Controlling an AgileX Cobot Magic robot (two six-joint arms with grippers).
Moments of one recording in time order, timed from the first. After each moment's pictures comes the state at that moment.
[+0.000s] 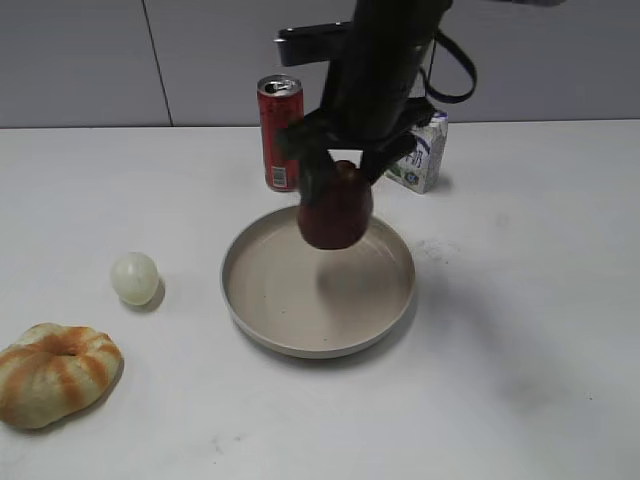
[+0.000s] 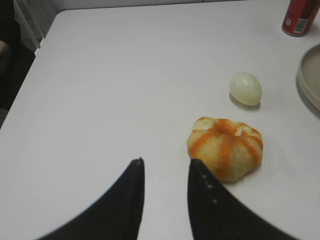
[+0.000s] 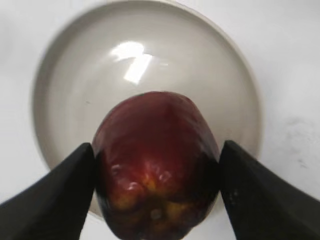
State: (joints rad) left arm -0.05 0.00 -0.47 -0.07 1.09 0.15; right arm 0.62 2.08 -1.78 0.13 1.05 0.13
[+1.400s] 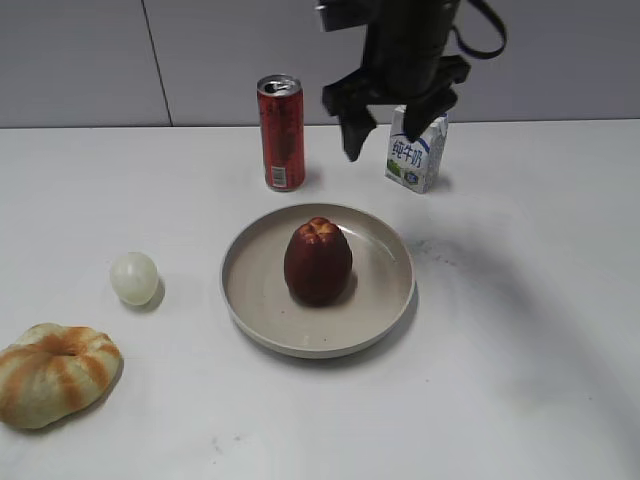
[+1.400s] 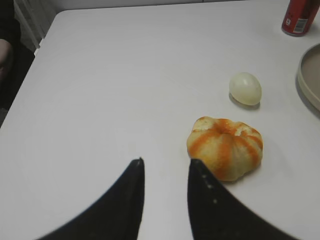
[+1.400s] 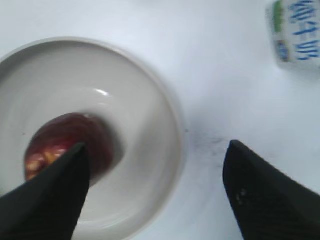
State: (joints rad) left arm -0.05 0.00 -0.47 -0.07 1.09 0.15; right arm 0.47 2.19 -2.02 0.06 1.20 0.08
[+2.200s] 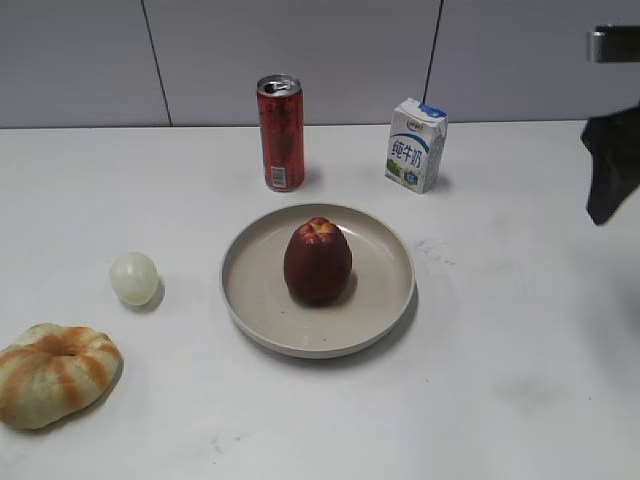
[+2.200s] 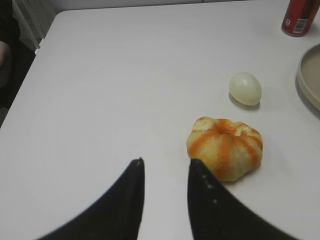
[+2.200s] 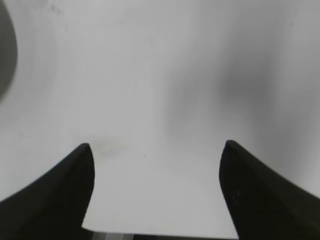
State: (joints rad) left arm -0.05 0.00 -0.47 -0.07 1.09 0.15; right arm 0.11 1.64 -1.28 0.08 1.21 0.05
